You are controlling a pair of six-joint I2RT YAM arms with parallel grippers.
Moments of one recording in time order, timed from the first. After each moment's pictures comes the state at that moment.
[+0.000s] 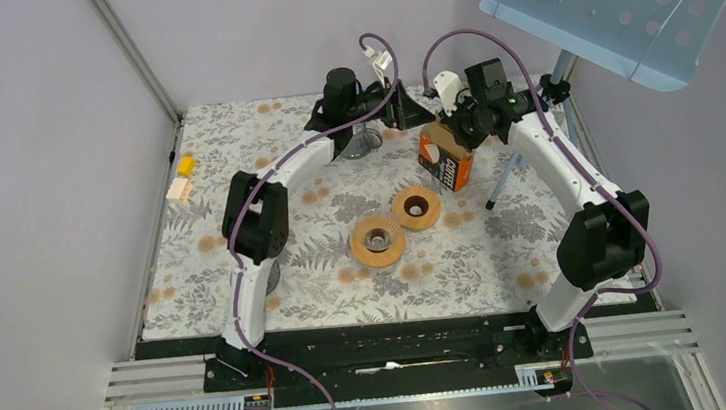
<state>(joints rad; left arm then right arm) -0.51 2.25 1.91 0.28 0.84 -0.63 0.27 1.66 1.57 -0.80 -0.15 -0.48</state>
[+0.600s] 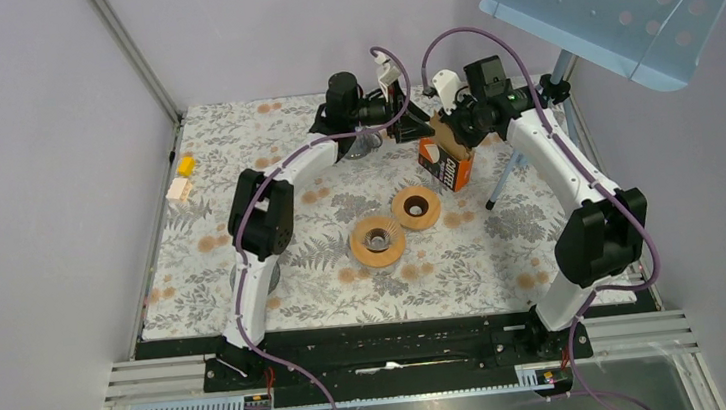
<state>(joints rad) -0.51 2.31 1.92 0.42 1.07 -0.37 0.27 1.67 1.61 -0.83 -0.15 -0.48</state>
